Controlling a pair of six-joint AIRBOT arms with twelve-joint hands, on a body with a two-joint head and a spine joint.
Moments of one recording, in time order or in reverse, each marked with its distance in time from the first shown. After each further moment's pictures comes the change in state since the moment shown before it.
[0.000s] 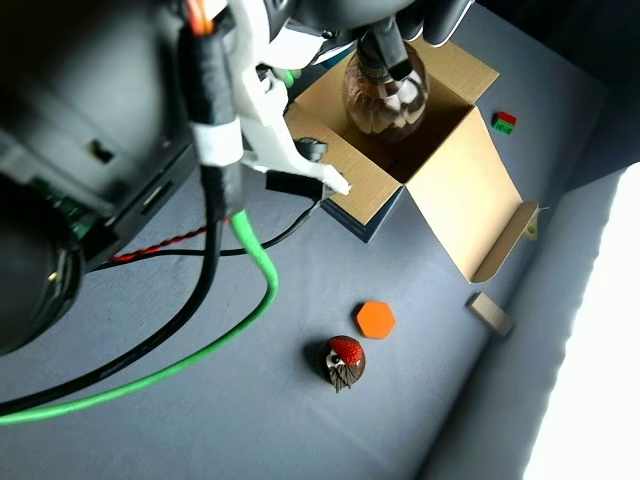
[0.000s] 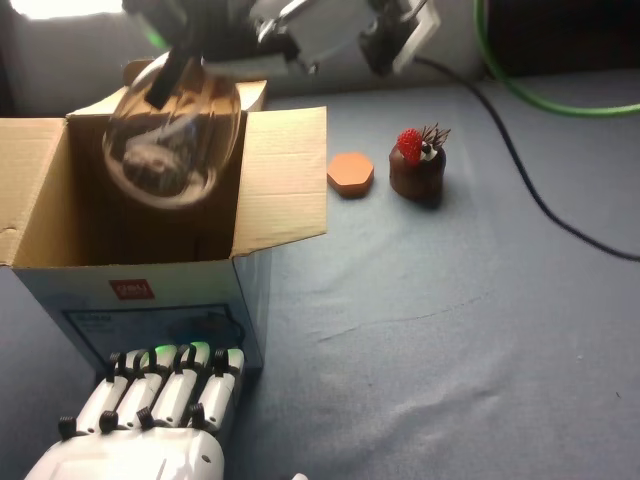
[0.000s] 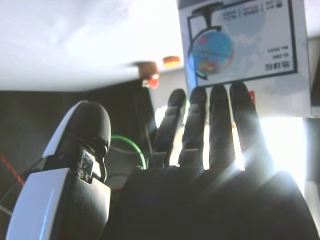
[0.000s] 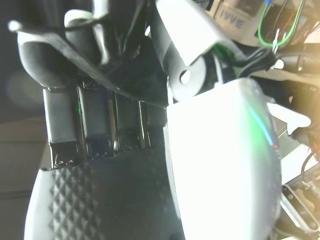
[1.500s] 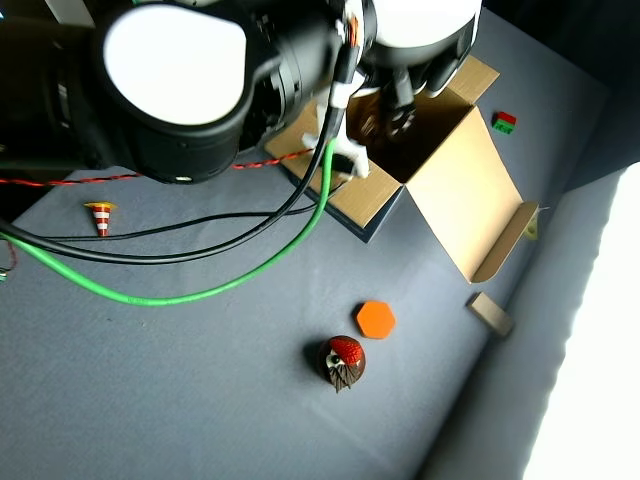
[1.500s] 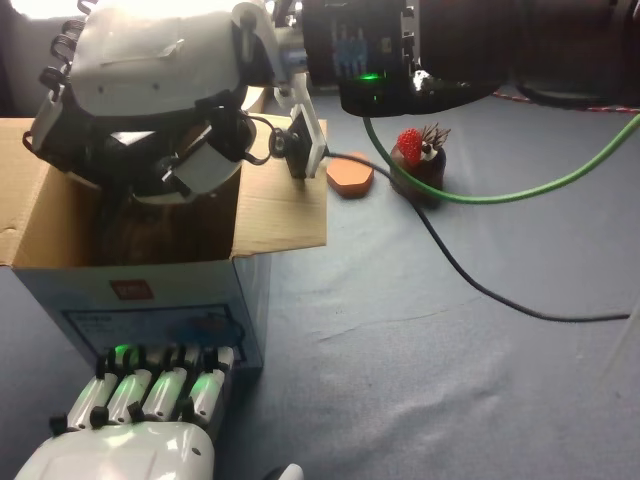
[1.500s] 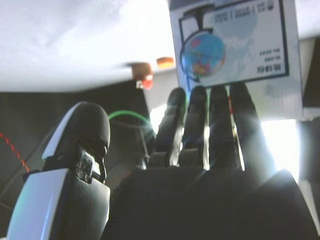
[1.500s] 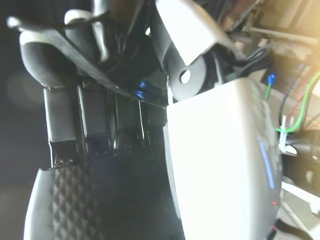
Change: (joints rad) left arm 0.007 0.006 0.015 0.000 0.001 -0.020; right arm -0.104 -0.187 -0.027 -0.068 -0.378 -0.082
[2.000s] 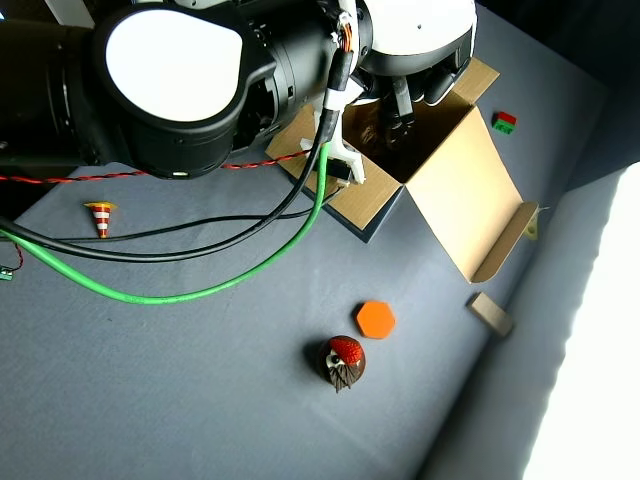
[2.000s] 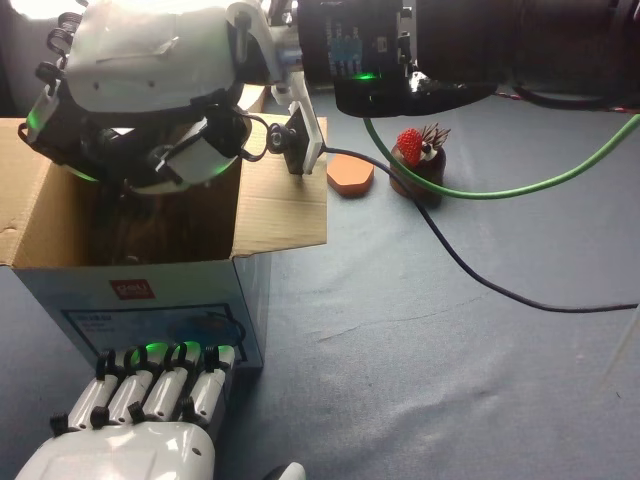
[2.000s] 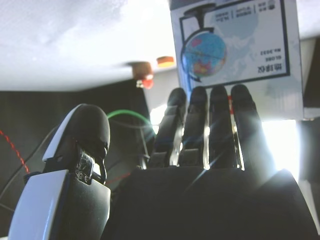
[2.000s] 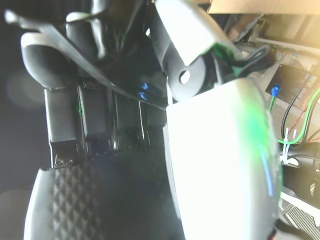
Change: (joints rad) left arm 0.002 0.000 0.000 0.002 0.000 -0.004; right arm 0.000 0.004 -0.009 -0.011 -0.020 -0.015
